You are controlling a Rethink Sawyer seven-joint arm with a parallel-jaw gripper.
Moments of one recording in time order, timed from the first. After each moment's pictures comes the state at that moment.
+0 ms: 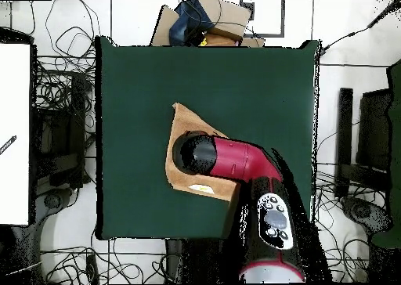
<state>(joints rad) -0.22 -0.71 -0.03 1.75 -0.04 0.45 1.78</state>
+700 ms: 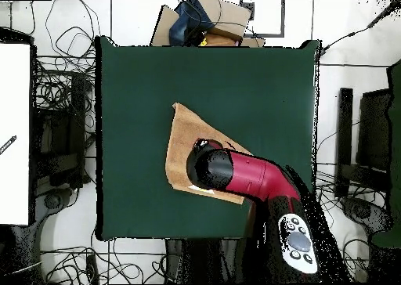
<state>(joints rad) -0.29 -0.75 -0.01 1.85 -0.06 0.38 1.78</state>
